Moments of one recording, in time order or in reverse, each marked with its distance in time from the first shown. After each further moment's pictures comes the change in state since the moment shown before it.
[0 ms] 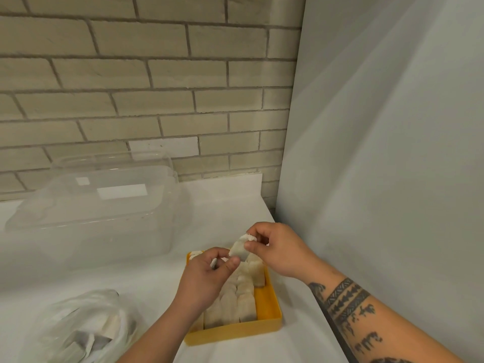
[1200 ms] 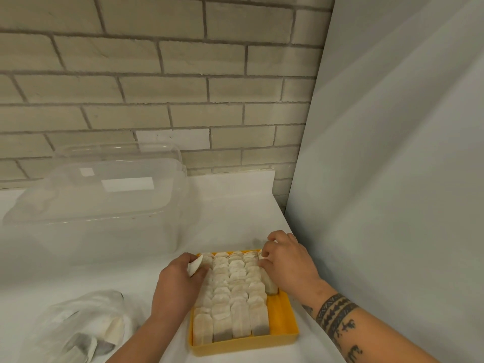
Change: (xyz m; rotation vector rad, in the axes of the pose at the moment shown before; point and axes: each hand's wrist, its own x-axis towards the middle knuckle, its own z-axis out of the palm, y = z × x) left_hand 0.038 -0.073 -0.041 0.416 0.278 -0.107; right_hand 0.028 0.053 0.050 -0.593 0.031 0.043
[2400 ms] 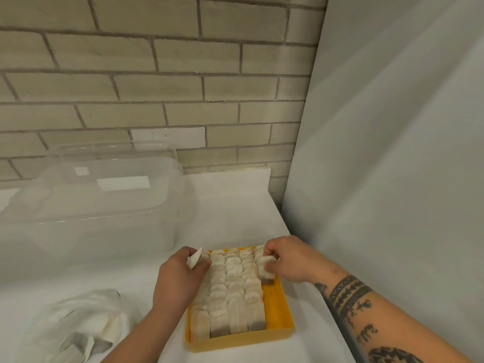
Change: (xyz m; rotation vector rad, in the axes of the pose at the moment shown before) left_hand -0.003 0.019 -0.005 -0.097 -0.010 -0.018; right_hand 0.001 0.011 -0.039 0.160 -0.322 0.009
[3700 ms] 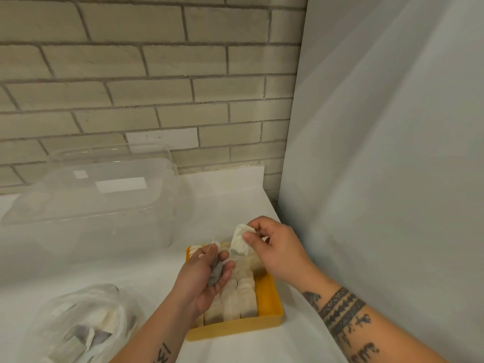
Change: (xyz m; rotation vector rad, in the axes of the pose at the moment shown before) left_hand -0.037 0.057 0.019 -1.046 -0.392 -0.573; right_hand -0.033 -0.029 0.007 0.602 0.444 -0.184
